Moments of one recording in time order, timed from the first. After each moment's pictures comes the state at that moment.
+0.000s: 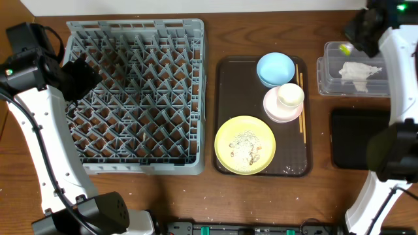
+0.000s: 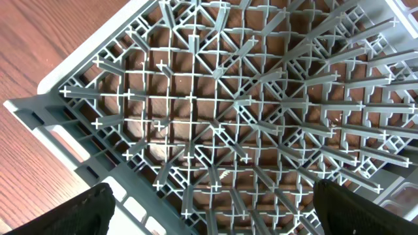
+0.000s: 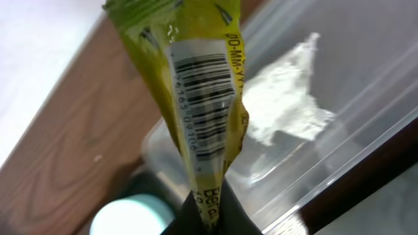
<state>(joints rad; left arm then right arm) 0.40 1.61 1.82 -1.38 -0.08 -0.44 -0.04 2.09 2.12 -1.14 0.11 0.83</state>
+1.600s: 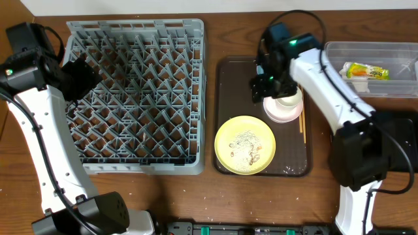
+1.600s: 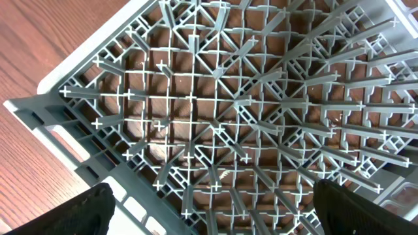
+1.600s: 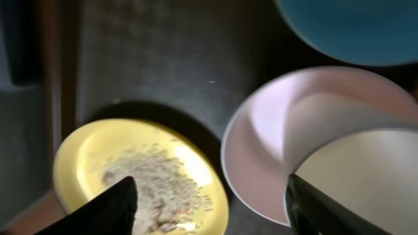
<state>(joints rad) 0.40 1.61 1.82 -1.38 -0.08 -0.44 0.43 2.09 1.84 -1.22 -0.12 0.19</state>
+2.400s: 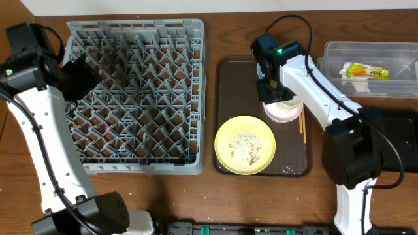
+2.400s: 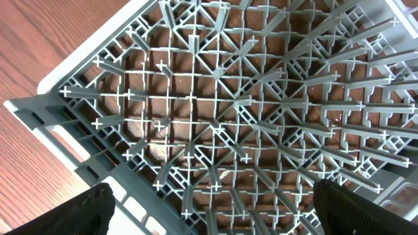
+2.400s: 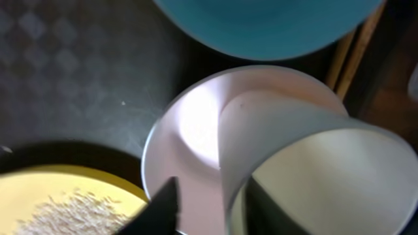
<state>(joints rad) 0.40 1.61 1.82 -1.38 -0.08 -0.44 0.45 2.13 1.79 -1.17 0.12 0.31</state>
